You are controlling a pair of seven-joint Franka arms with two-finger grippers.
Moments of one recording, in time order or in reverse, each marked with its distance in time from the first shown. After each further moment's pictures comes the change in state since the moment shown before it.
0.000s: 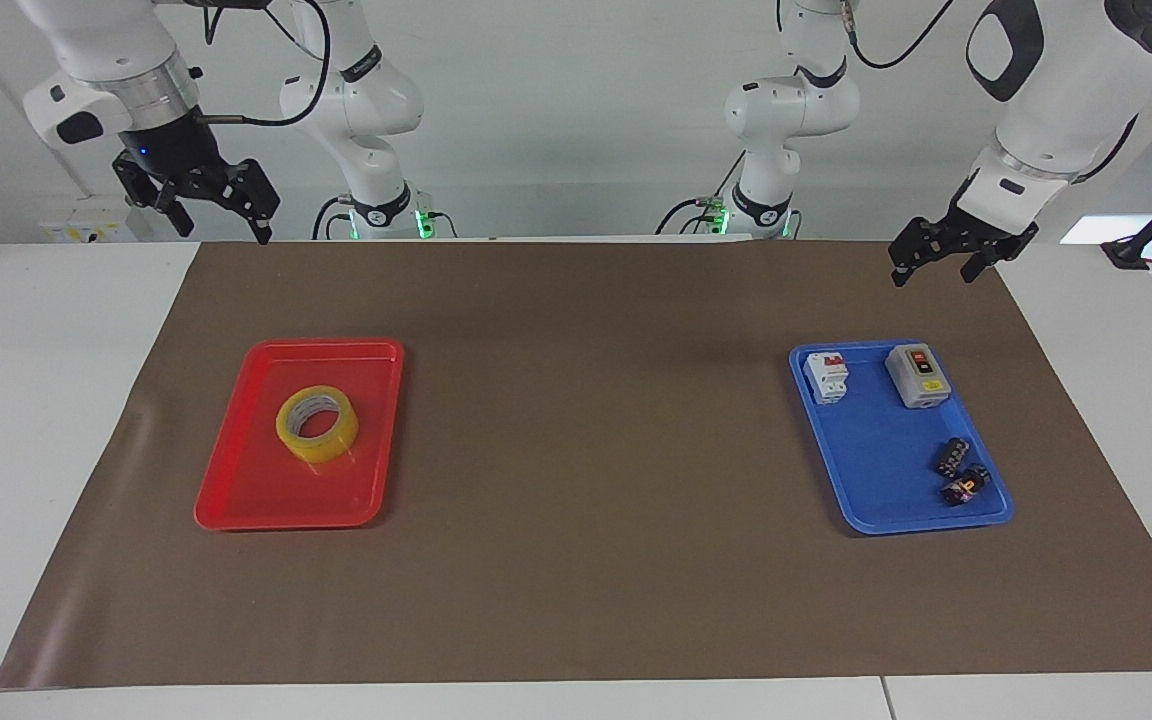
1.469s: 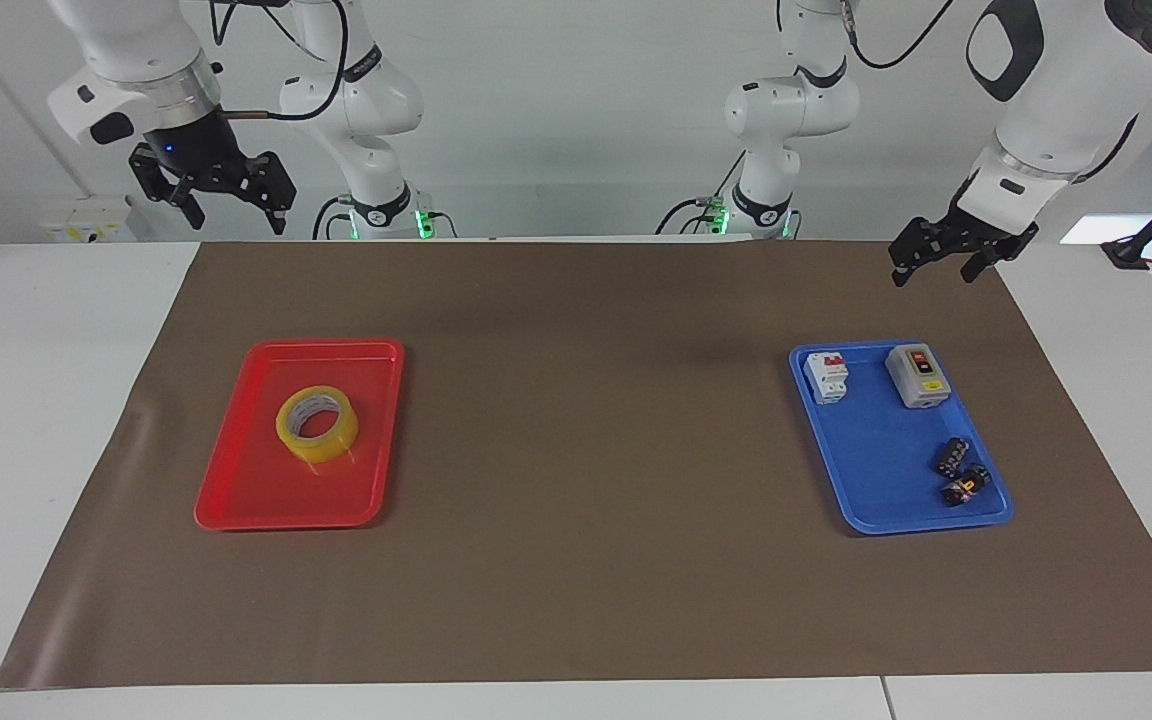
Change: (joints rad) left arm 0.000 0.000 0.000 0.000 0.000 0.000 0.000; right arm 0.010 0.043 0.027 0.065 -0.035 -0.082 -0.059
